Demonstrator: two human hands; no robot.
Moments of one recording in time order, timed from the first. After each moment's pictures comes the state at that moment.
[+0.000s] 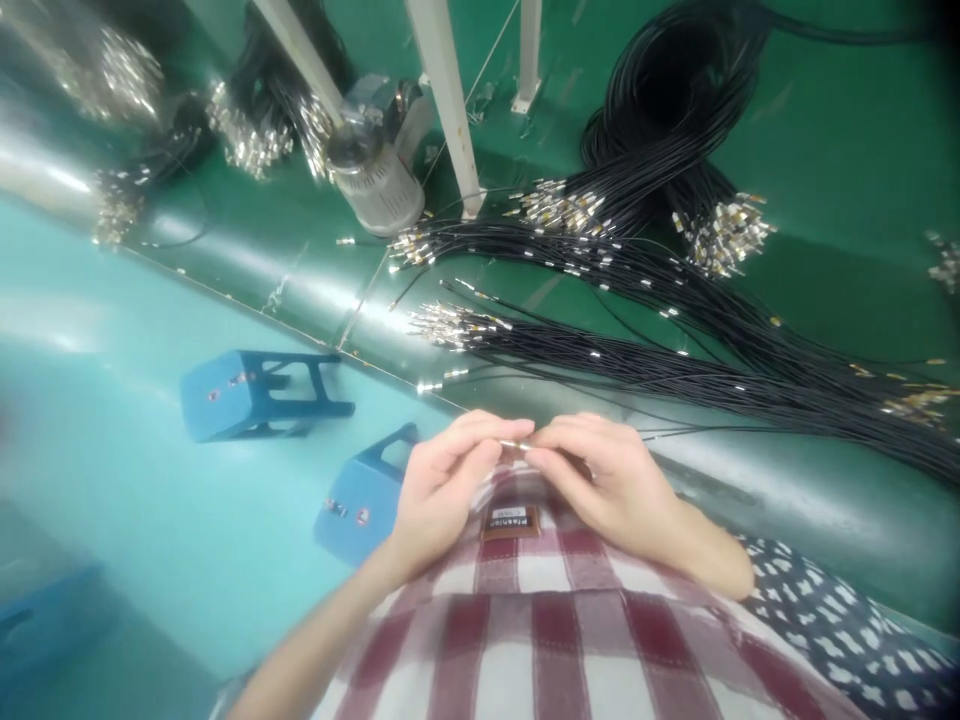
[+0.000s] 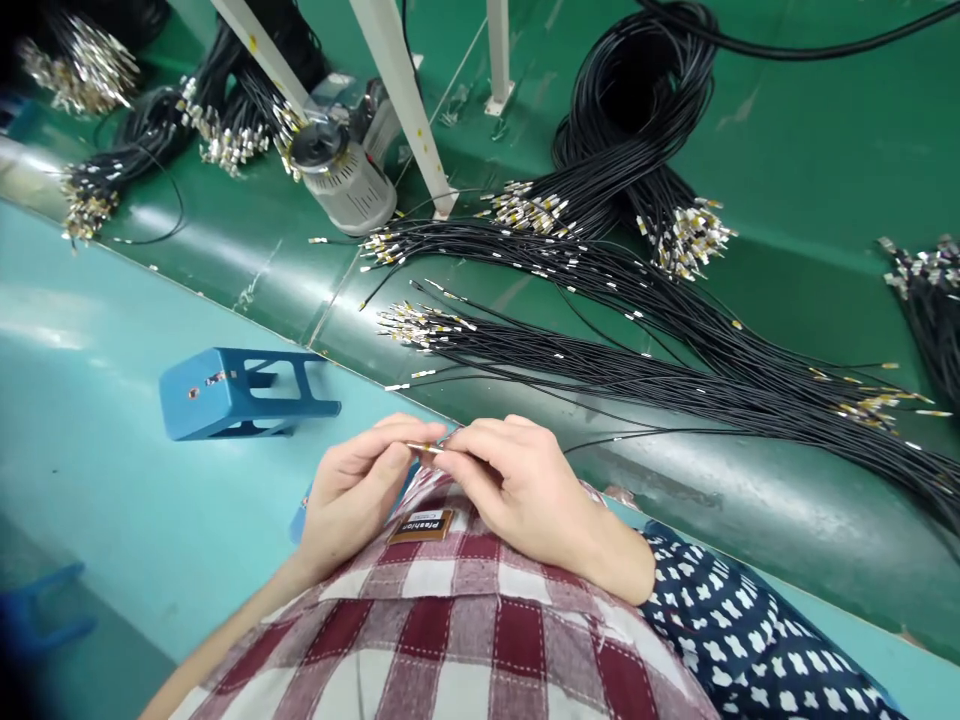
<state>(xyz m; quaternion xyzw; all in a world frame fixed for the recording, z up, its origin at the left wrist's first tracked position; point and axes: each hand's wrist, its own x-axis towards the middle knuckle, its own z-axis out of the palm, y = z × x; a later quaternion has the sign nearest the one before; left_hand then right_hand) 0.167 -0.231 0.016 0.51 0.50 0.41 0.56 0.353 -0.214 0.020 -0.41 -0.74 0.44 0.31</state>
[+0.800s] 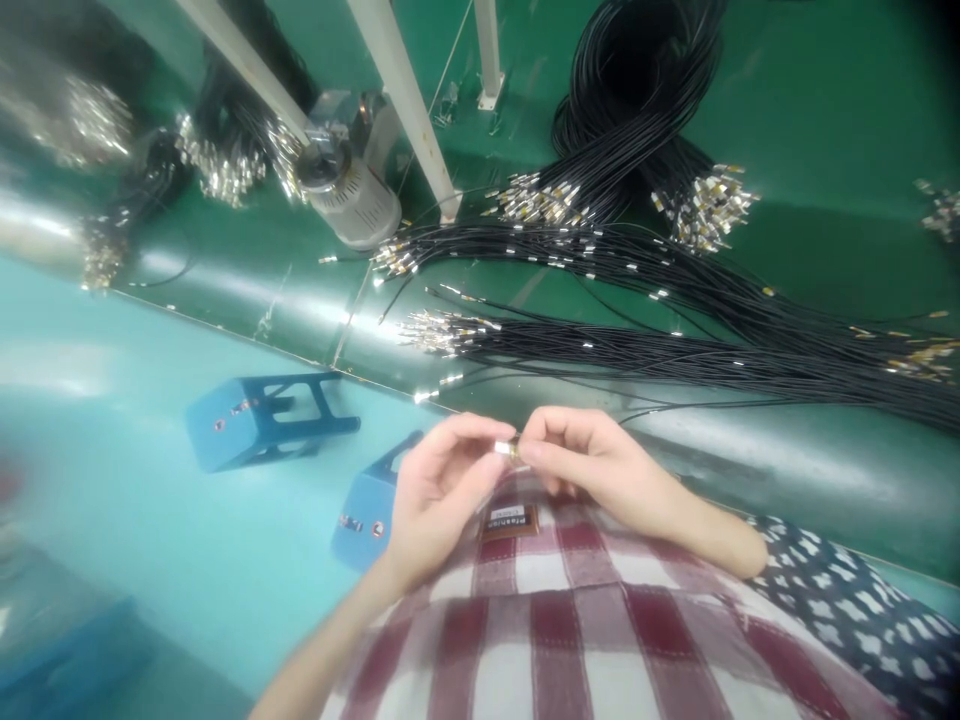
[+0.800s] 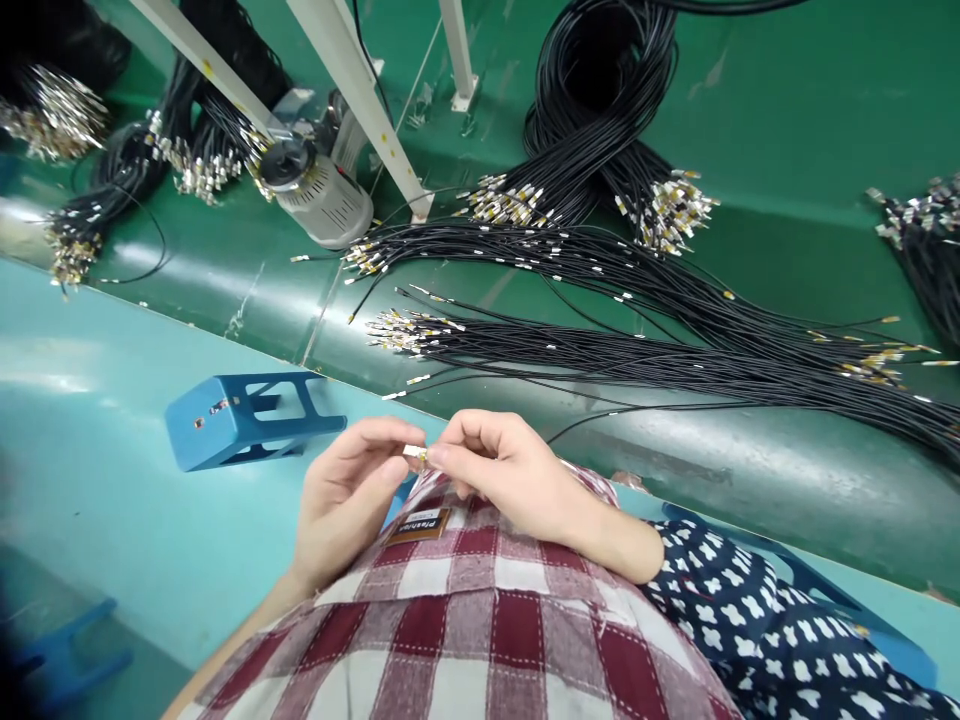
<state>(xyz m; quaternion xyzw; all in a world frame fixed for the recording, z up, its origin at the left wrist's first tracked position) 0.170 -0.228 0.022 0.48 0.49 0.42 0.59 0.350 -0.205 0.026 -0.41 -0.40 0.77 0.27</state>
